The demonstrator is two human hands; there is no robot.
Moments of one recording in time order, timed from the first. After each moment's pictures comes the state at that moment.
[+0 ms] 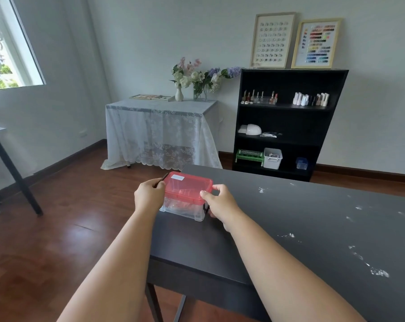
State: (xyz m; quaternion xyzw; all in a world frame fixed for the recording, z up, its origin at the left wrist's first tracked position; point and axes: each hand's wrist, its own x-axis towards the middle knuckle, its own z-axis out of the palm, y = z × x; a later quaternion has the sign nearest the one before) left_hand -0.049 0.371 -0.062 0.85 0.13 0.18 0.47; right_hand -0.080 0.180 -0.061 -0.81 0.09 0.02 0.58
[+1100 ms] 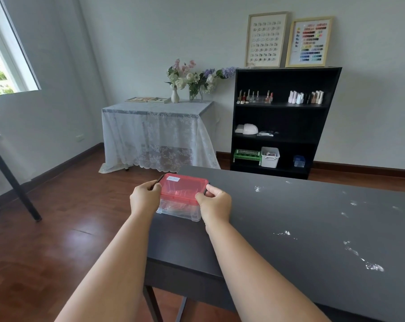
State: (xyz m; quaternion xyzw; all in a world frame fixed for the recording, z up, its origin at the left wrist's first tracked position) left_hand -0.049 0.368 -0.063 0.83 0.15 0.19 0.50; right_hand -0.091 0.207 -0.061 -0.70 0.15 -0.15 0.68
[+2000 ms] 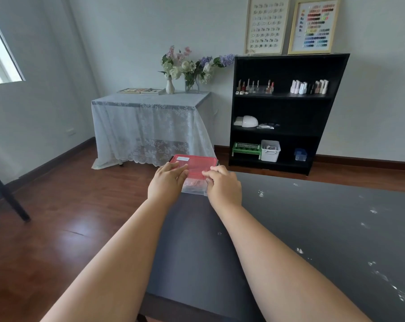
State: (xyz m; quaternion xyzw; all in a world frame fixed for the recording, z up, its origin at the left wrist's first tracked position) left_hand 0.043 0.318 -0.076 0.94 -0.08 0.20 0.26; right_hand 0.013 0.155 -0.082 -0.92 -0.01 -0.23 0.32
